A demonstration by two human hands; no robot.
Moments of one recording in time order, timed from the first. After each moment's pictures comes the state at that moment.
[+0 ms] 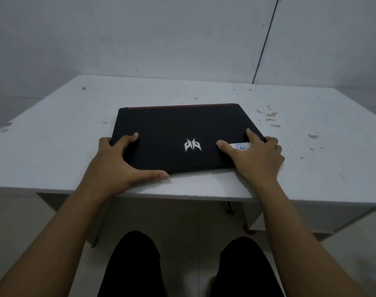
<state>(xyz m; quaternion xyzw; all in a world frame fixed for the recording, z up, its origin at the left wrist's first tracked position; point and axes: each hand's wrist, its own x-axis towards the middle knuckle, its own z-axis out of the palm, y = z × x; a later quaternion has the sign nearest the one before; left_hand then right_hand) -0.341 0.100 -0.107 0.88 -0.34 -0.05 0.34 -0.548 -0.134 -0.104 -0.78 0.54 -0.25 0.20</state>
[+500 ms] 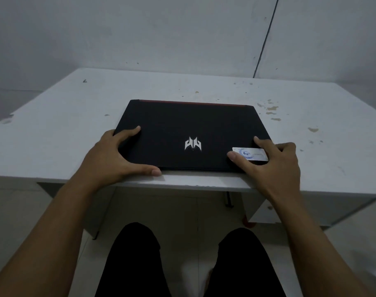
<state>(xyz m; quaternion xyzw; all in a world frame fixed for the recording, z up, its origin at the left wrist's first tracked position) -0.332 0.111 -0.106 0.84 -0.38 -0.09 0.36 -0.605 -0.109 -0.119 -0.79 0.46 -0.34 0.20</state>
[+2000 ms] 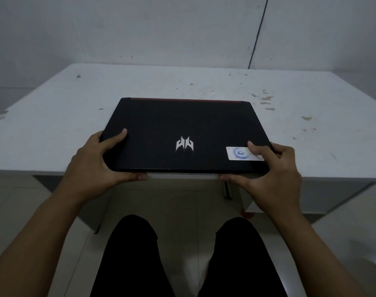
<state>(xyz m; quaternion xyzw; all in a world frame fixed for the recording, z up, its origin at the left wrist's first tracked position) -0.349 0.143 -0.122 0.81 -0.45 0.00 0.37 -0.641 -0.090 -0.143 -0.82 0.34 -0.42 0.17</state>
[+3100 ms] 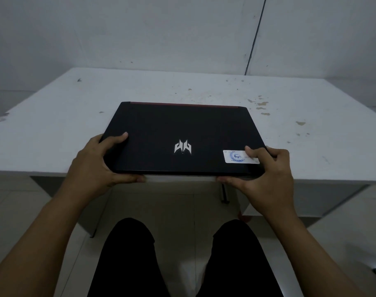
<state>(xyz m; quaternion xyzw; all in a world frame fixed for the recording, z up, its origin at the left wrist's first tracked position) -0.352 0.141 -0.121 0.82 -0.42 -0.02 0.39 -0.642 -0.087 -0.138 -0.82 0.34 -0.42 0.19</state>
